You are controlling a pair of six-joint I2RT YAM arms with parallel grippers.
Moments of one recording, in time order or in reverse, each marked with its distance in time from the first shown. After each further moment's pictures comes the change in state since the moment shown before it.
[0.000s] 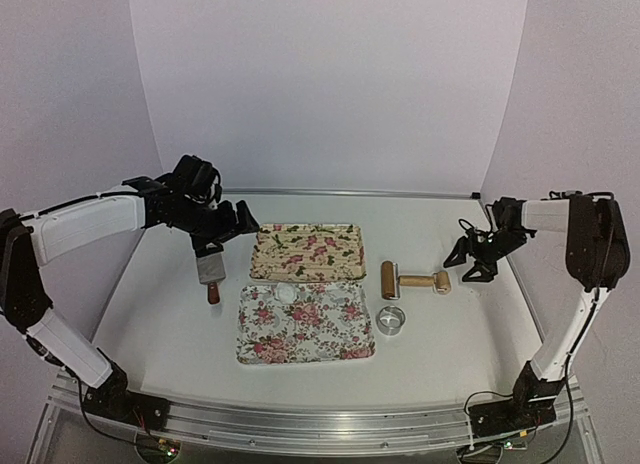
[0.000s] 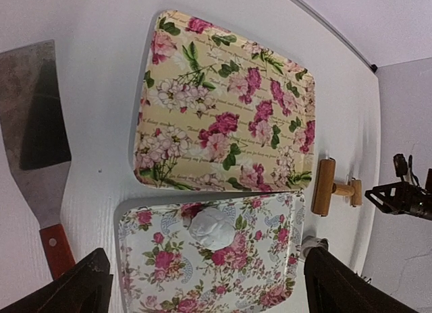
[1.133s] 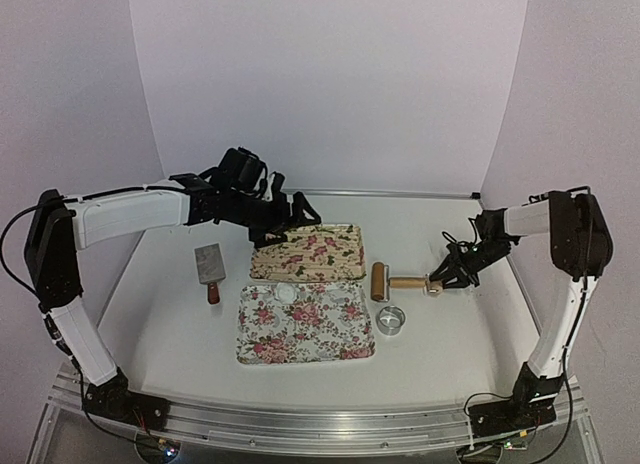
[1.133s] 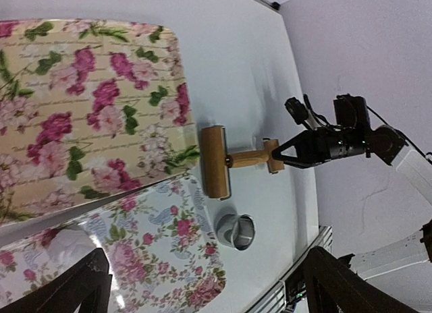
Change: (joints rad) left arm -0.156 0.226 0.196 0.201 0.207 -0.002; right arm 0.063 0.153 0.014 0.001 -0.200 0.054
